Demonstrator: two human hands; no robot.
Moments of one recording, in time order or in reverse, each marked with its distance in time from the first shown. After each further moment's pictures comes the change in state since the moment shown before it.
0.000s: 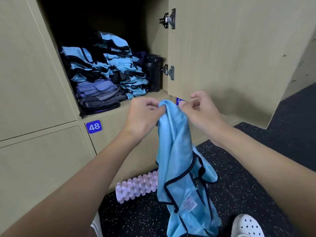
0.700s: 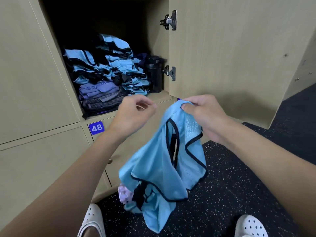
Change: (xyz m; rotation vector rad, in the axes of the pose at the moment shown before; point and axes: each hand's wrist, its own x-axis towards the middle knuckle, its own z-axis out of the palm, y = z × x) left_hand 0.007 -0.001 -0.035 0.250 -0.025 0.093; right_hand -0.001 -0.013 -0.003 0.171 -0.111 0.056
